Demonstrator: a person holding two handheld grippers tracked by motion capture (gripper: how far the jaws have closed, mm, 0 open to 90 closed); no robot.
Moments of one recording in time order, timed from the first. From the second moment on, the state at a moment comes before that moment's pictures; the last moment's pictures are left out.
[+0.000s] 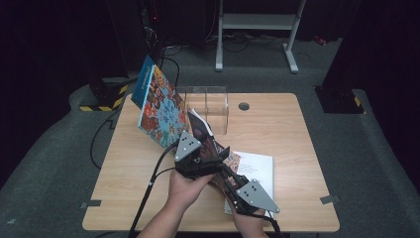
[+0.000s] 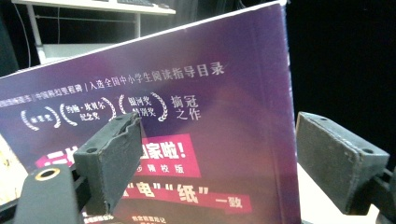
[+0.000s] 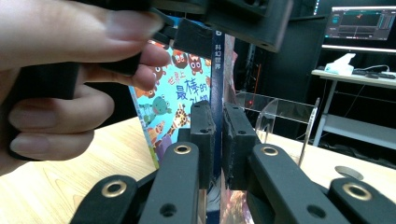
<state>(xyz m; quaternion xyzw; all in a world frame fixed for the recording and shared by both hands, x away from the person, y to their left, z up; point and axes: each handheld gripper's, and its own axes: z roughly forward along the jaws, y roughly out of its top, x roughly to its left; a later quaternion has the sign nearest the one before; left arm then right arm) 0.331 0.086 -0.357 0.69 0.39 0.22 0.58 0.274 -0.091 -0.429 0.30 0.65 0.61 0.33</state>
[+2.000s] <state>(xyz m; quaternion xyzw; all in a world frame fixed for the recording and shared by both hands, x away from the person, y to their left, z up) 0.317 0.089 -0.352 0.67 0.36 0.30 0.58 0.274 -0.081 -0.439 0.28 0.67 0.63 0.29</state>
